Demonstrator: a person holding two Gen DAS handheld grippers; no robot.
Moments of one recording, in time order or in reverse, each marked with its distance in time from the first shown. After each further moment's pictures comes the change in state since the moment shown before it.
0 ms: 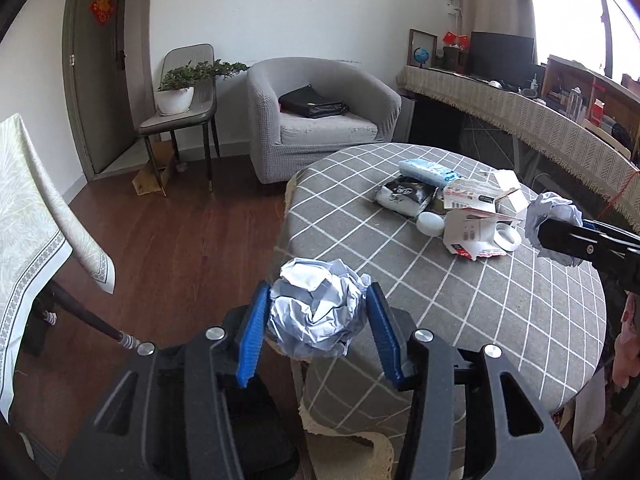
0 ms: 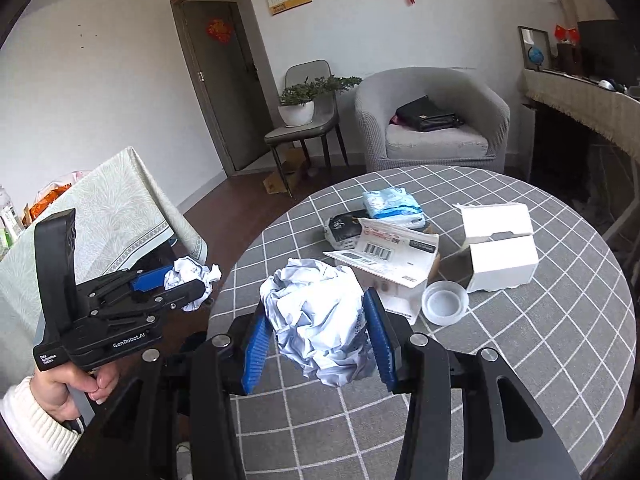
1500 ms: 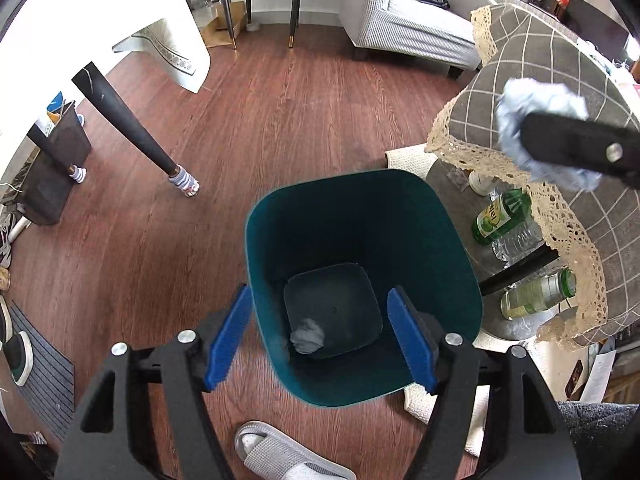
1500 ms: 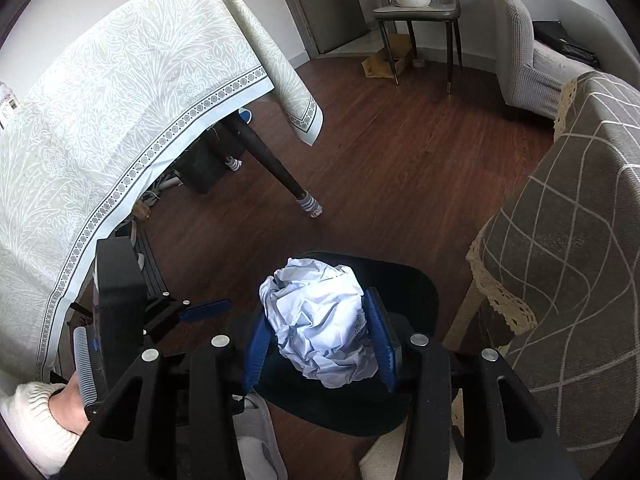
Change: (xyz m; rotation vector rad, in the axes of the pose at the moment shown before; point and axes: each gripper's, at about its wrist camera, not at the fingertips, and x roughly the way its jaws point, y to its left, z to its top) left arm 0.040 0.194 -0.176 -0.183 0.392 0.113; right arm 0.220 0.209 -0.073 -0.125 0.443 0.210
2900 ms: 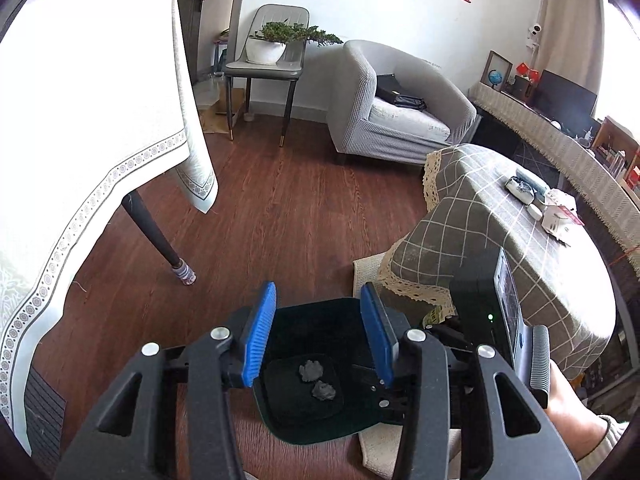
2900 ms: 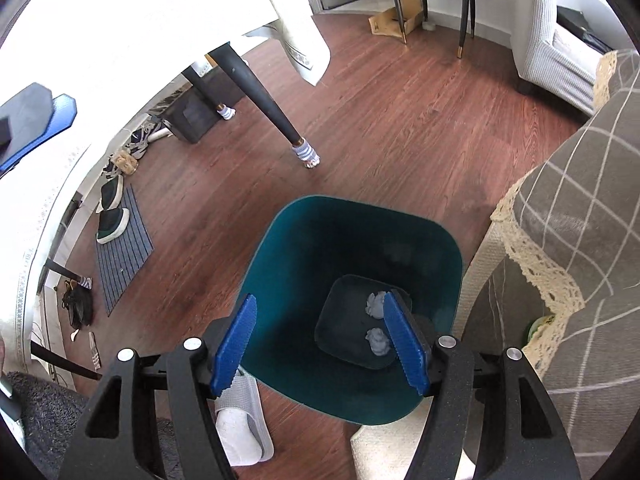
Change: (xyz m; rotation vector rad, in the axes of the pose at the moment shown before) left arm -0.135 -0.008 0.057 -0.053 -0.325 -0.088; right arm 0.039 0.014 -0.019 -0.076 0.128 -0.030
